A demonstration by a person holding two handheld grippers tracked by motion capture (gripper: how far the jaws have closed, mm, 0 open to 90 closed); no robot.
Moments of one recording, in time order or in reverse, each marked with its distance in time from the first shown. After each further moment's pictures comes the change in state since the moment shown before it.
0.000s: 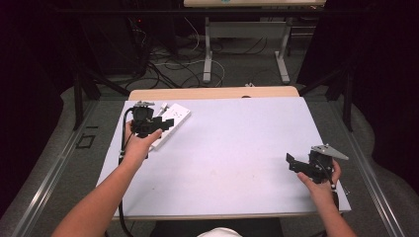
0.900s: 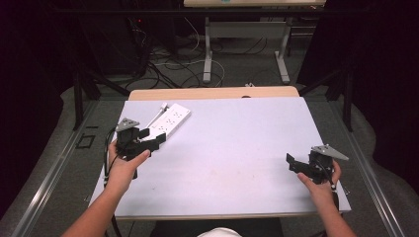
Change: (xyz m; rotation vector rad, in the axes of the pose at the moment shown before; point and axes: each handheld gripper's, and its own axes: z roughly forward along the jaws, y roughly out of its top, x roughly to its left) left arm -0.003 -0.053 -0.051 -0.102 -0.022 0.027; right arm 0.000 -0.001 -0.001 -0.005 -0.002 -0.005
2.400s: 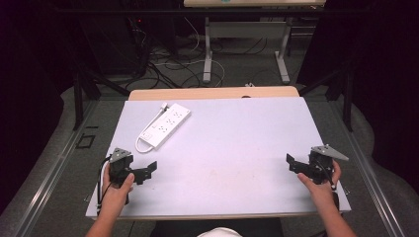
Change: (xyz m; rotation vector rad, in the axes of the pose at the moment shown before) left arm 0.032 -0.085 0.001 0.056 0.081 -0.033; right arm 0.000 0.000 0.000 -0.005 0.004 -0.016
